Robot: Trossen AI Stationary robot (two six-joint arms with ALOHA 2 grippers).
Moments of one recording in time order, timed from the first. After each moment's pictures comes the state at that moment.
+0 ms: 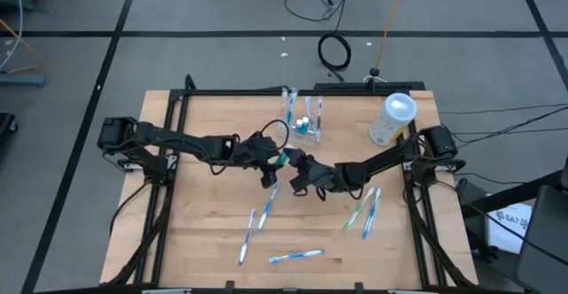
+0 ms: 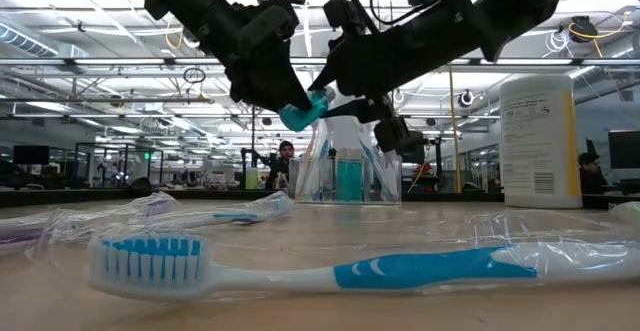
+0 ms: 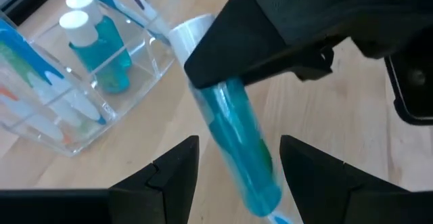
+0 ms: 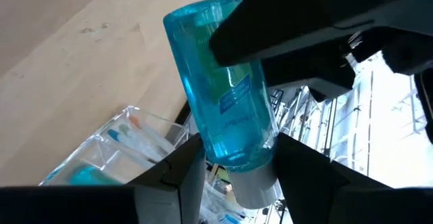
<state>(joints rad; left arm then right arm) 0.00 1.55 0.95 -0.10 -0.18 -0.24 0.17 1.82 0.89 0.61 0.81 -1.56</state>
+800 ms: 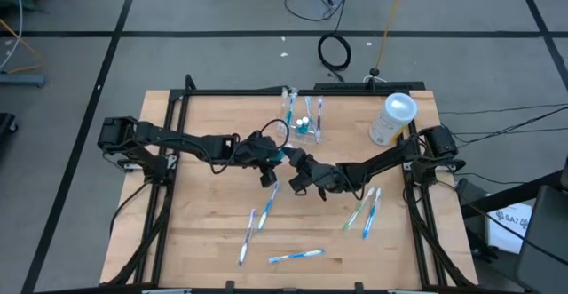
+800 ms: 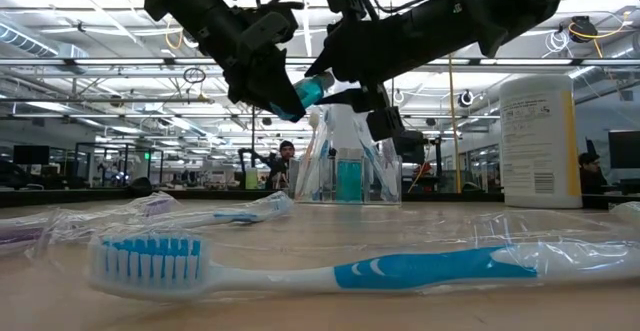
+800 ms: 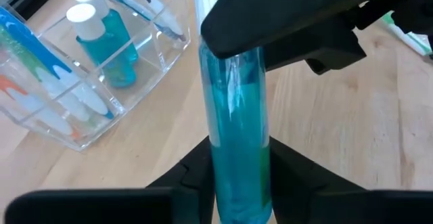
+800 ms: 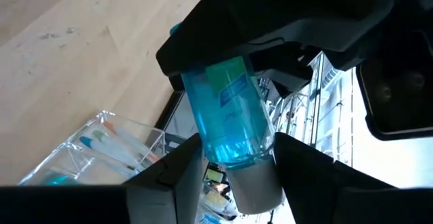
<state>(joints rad) 0.00 1.55 0.94 -0.11 -0.18 -0.22 0.17 1.82 0.89 0.70 0.81 -1.61</state>
